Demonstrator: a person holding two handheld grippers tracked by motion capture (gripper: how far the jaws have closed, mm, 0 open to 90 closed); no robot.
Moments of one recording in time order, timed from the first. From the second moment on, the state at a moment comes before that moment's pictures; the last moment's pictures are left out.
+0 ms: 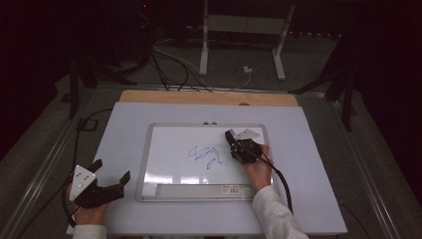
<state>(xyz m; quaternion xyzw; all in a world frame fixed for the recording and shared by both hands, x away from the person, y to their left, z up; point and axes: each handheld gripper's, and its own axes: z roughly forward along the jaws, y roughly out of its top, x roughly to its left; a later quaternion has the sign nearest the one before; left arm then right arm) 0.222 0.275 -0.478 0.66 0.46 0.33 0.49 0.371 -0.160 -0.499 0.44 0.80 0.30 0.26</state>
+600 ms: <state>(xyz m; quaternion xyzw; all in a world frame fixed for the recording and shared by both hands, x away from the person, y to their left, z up) 0.221 0.275 -0.477 0.66 0.46 0.33 0.49 0.352 -0.142 -0.495 0.38 0.83 0.33 0.25</state>
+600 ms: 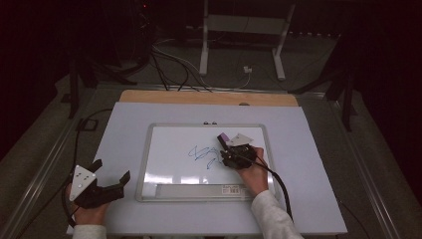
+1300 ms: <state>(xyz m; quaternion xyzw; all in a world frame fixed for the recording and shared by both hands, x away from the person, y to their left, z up) 0.221 0.275 -0.477 0.66 0.46 0.33 0.49 0.362 -0.147 -0.493 0.44 0.80 0.36 0.19</state>
